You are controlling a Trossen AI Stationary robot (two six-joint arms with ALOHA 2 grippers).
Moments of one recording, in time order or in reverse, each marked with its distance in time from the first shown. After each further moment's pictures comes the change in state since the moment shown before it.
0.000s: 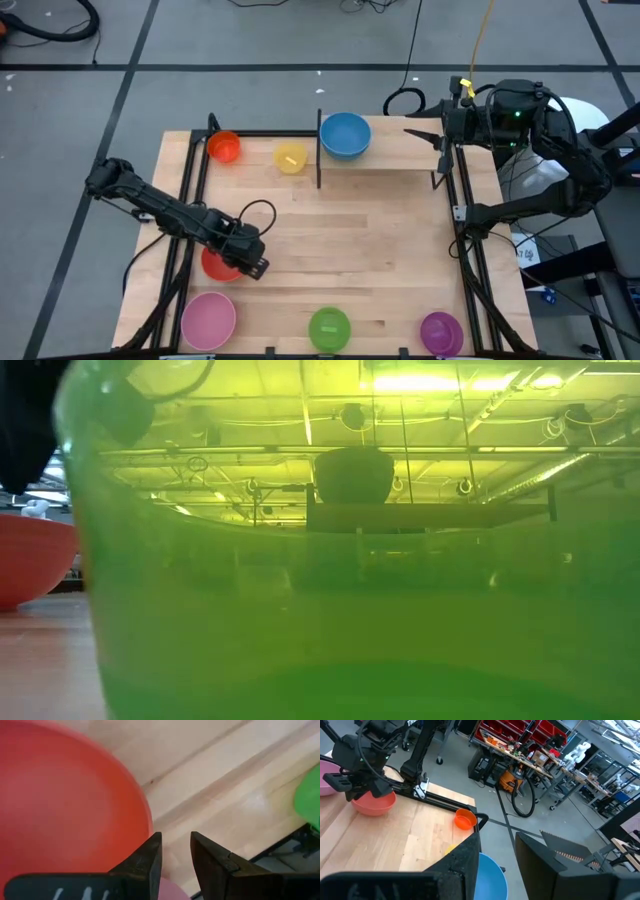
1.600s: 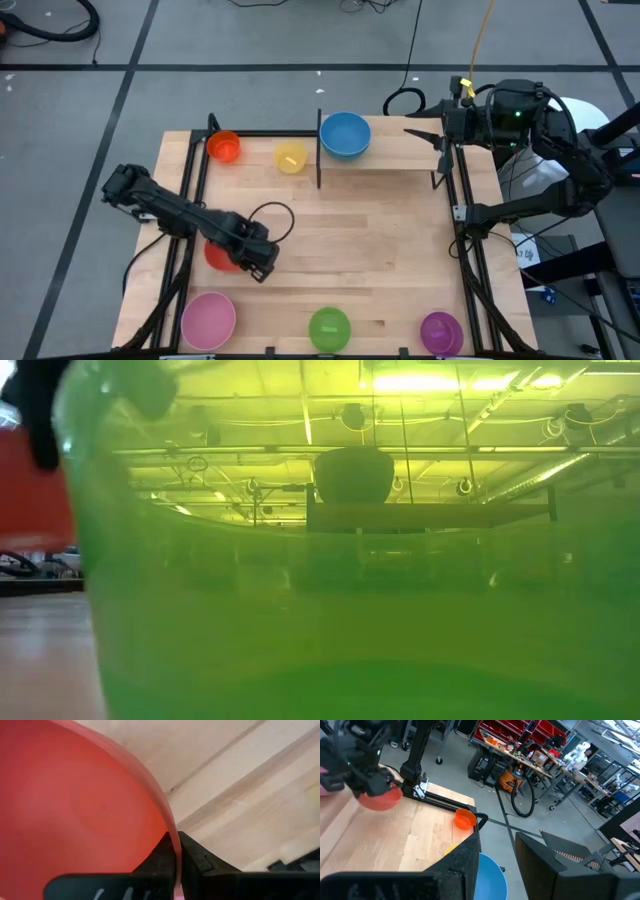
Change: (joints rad) left arm 0.026 0.192 0.305 -0.354 -0.062 0.197; right arm -0.001 -0.003 0.000 0.000 0.001 0.000
